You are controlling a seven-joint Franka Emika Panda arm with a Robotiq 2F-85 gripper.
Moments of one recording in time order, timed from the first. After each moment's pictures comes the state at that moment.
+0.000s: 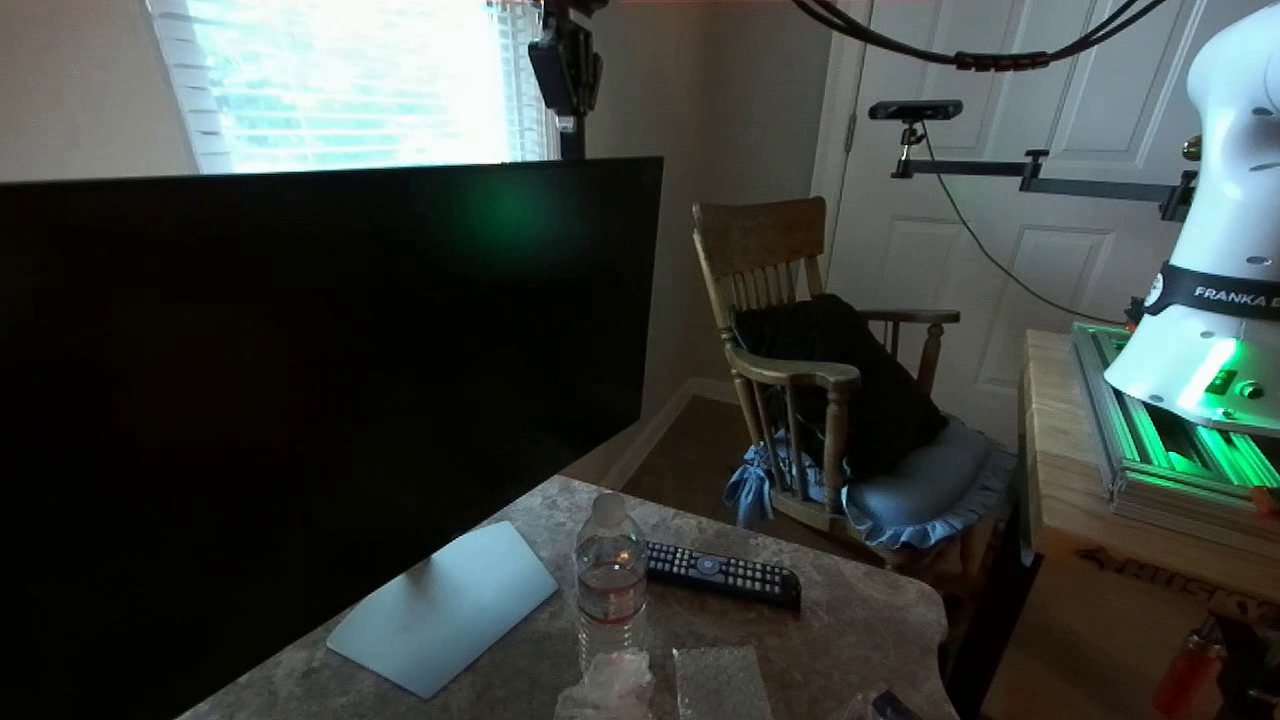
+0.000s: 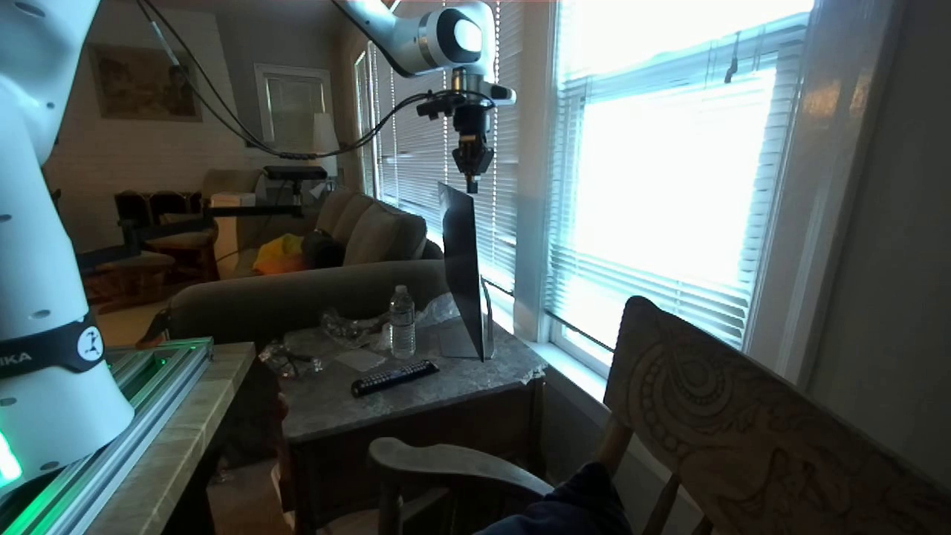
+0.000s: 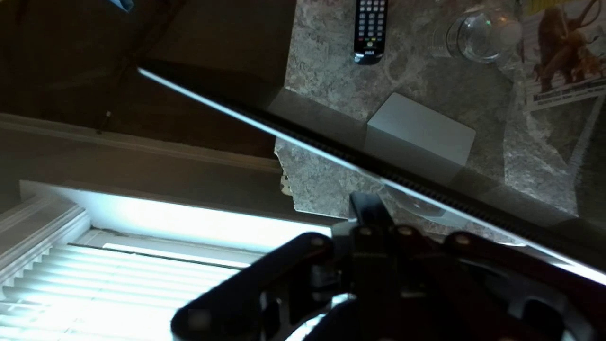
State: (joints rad) arm 0.39 0.44 0.20 -1.50 -0.14 1.95 0.31
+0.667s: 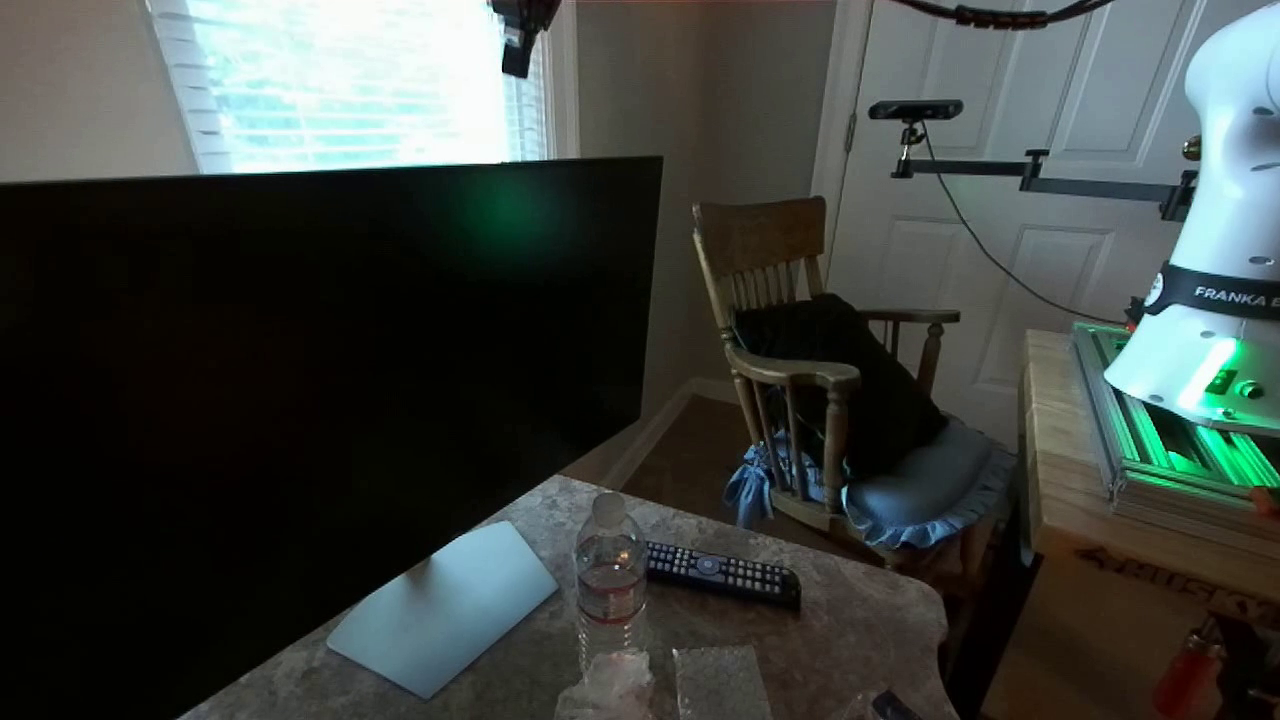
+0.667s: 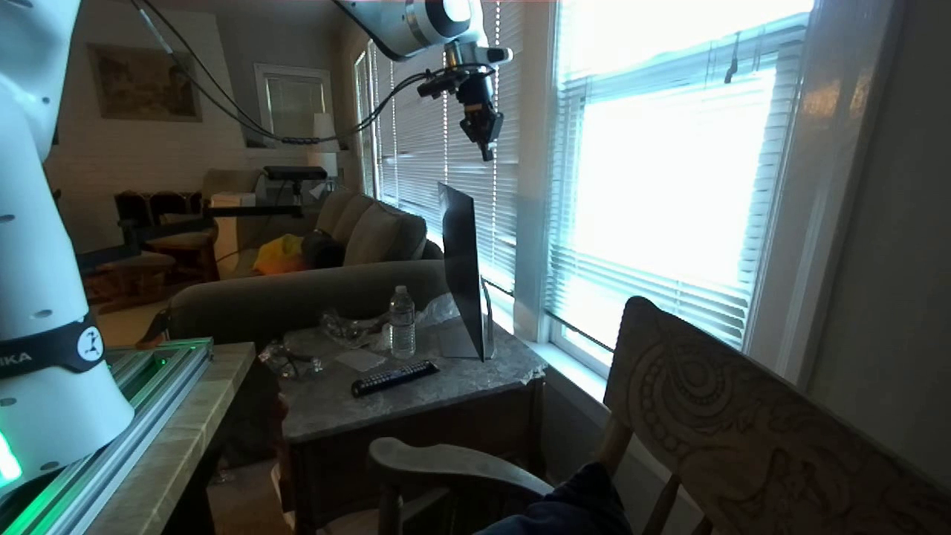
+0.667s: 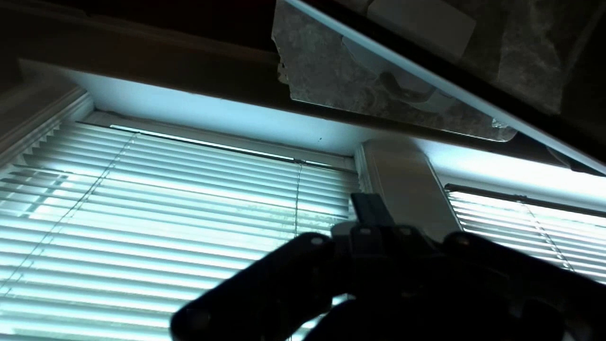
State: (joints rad) arm 0.42 0.36 0.19 -1.52 -0.22 2.15 0.32
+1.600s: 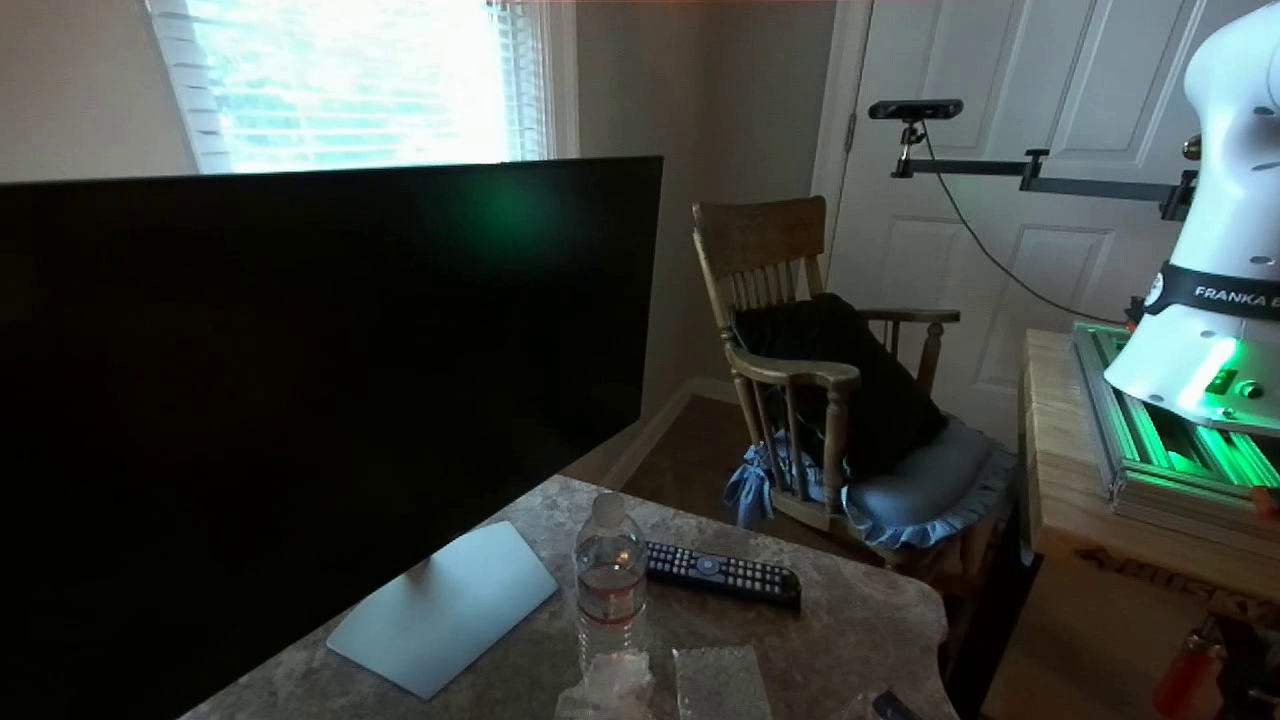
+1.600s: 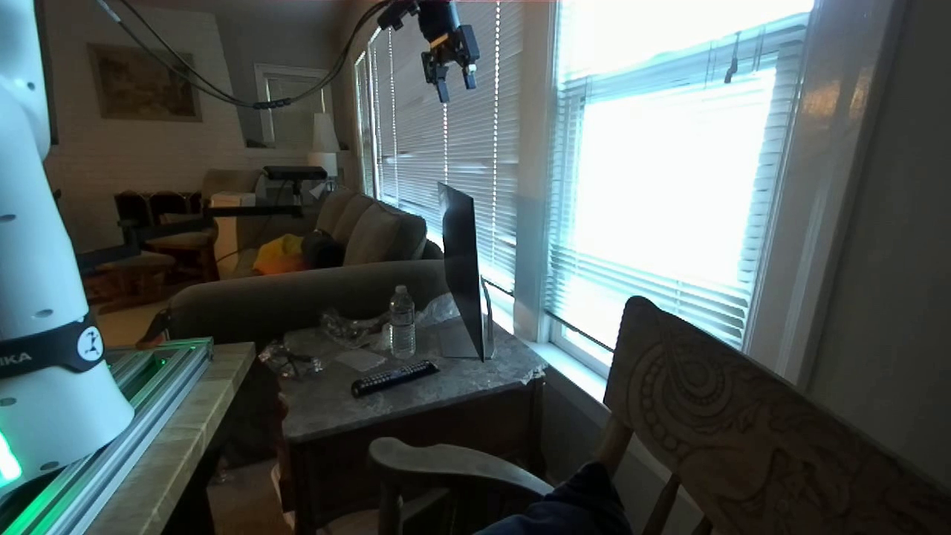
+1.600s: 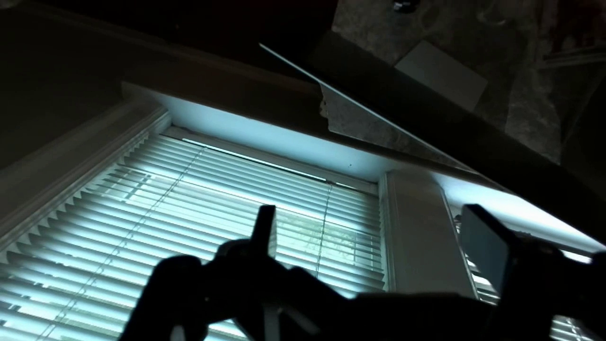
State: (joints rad) arm 0.43 0.14 0.24 -1.51 -0.28 1.82 0.31
